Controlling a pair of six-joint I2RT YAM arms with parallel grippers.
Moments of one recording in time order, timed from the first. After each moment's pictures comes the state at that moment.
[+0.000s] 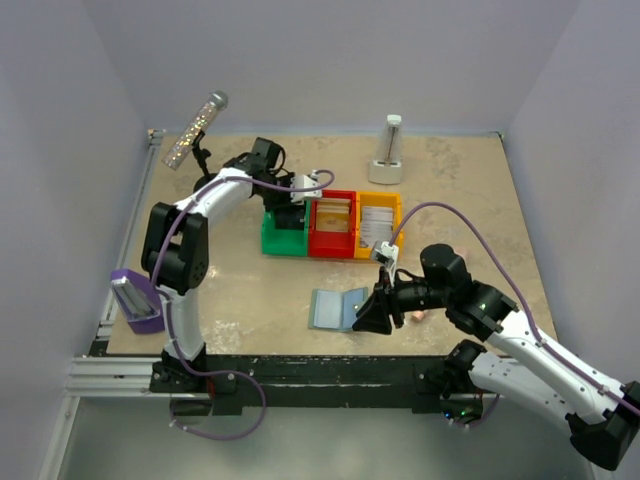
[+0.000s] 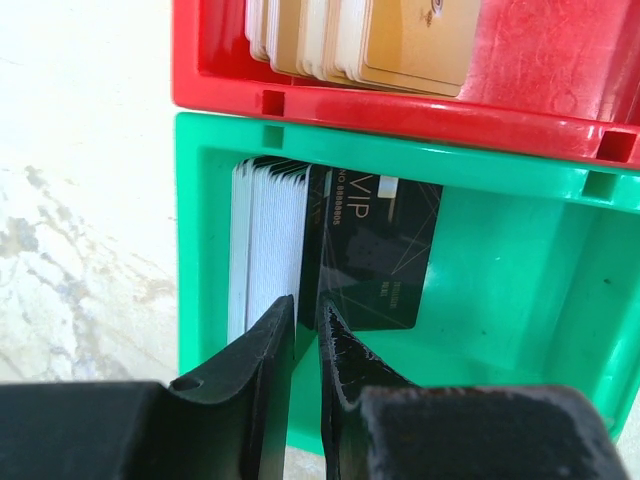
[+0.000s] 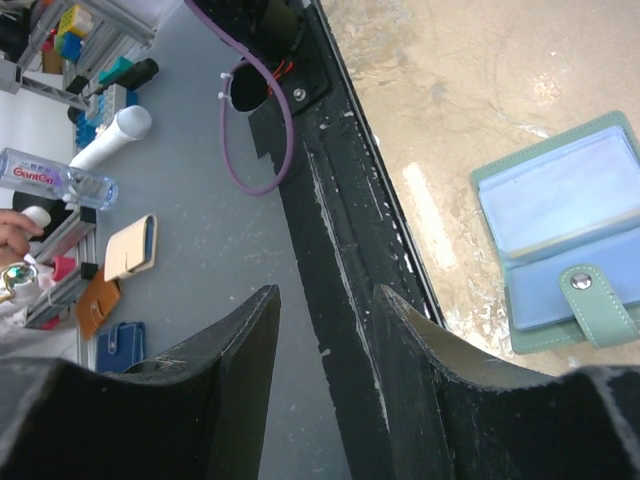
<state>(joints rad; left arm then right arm) -0.35 2.00 1.58 -0.63 0.37 1.12 0.75 0.72 0.66 -0.44 -0.70 0.32</state>
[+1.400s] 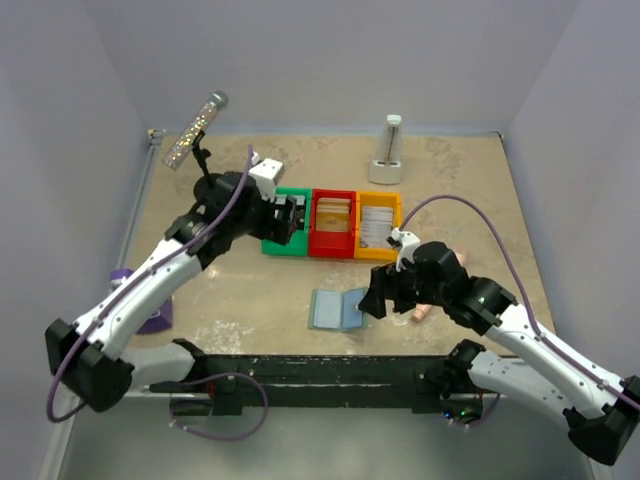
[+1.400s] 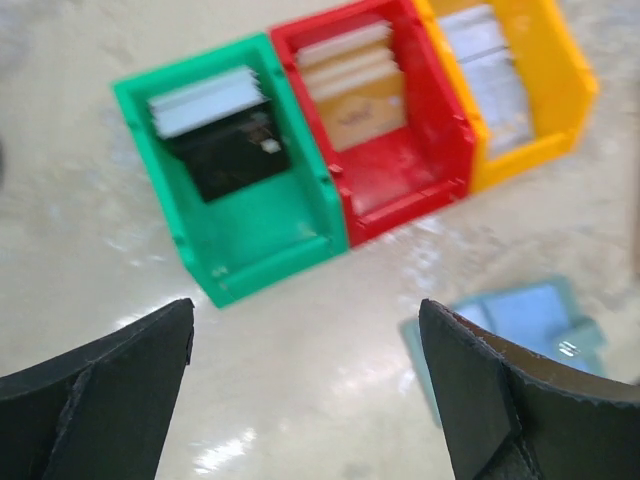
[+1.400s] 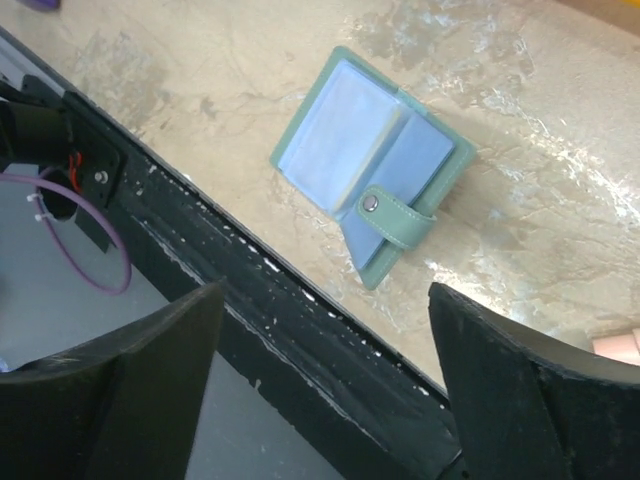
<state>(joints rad) -0.56 1.28 1.21 -0.57 -0.07 -0.10 0.75 0.78 0.73 -0.66 -0.19 0.50</state>
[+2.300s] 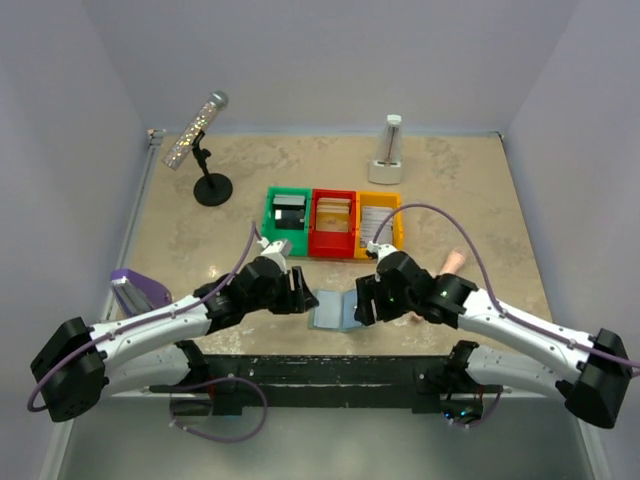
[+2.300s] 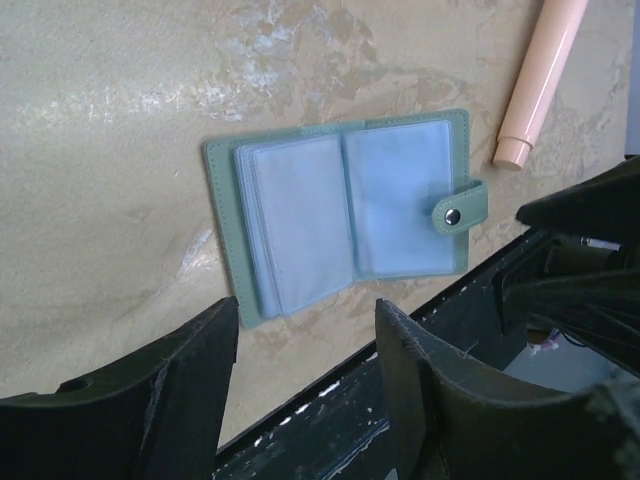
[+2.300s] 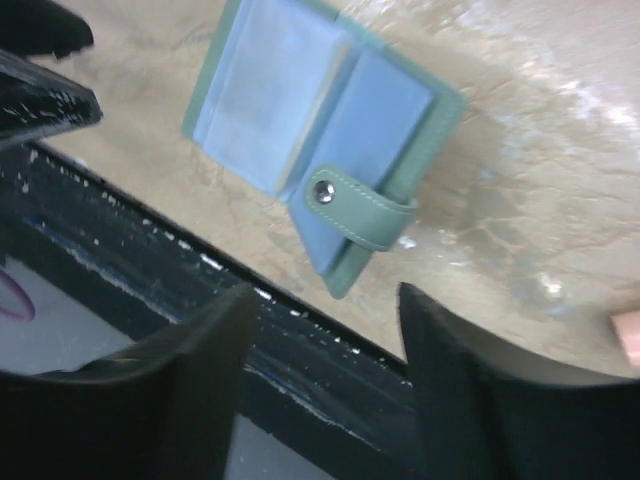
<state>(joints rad) -0.90 1.04 0.51 -0.14 0.01 -0.88 0.92 1.01 0.69 -0.61 -0.03 0.61</state>
